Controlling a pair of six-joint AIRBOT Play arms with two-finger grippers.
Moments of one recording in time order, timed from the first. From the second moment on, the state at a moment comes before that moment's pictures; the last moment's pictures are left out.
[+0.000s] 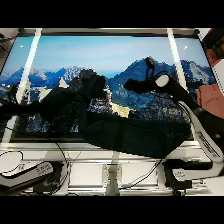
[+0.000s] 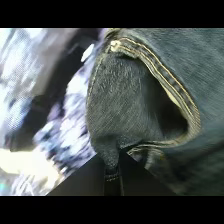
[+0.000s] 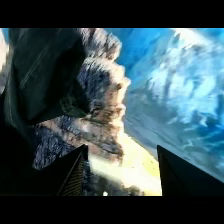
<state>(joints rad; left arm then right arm) 0.59 -1.29 0.87 0.93 -1.04 -0.99 0.26 -1.54 1.21 -0.87 0.75 1.44</state>
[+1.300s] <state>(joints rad) 0.42 -1.11 1.14 0.91 -1.03 -0.93 0.44 -2.01 1.58 -0.61 0.80 1.52</state>
